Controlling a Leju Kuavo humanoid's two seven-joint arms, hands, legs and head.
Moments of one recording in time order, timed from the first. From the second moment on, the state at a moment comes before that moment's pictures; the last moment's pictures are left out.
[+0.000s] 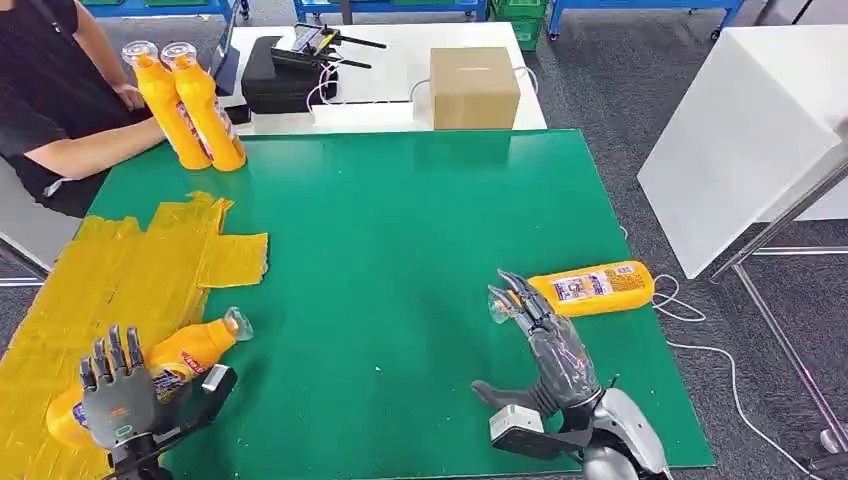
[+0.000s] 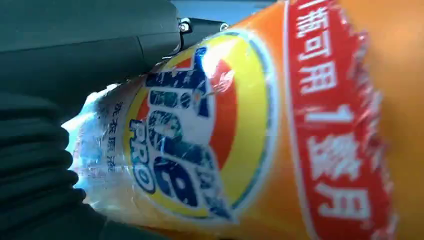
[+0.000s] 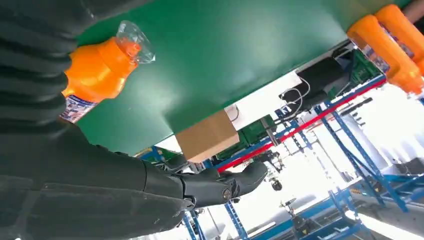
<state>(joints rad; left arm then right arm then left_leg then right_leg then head) 0.06 0.19 -0.18 -1.12 -1.57 0.71 0.67 0.04 -0.19 0.41 -1.67 0.66 -0.17 -0.29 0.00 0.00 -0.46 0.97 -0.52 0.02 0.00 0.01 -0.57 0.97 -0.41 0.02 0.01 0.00</state>
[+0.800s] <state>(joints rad) 0.07 0.24 -0.33 -1.12 -1.57 0.70 0.35 0.07 -0.19 0.40 -1.67 0.70 -0.16 -0.29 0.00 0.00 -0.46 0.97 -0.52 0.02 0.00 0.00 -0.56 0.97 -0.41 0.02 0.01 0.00</state>
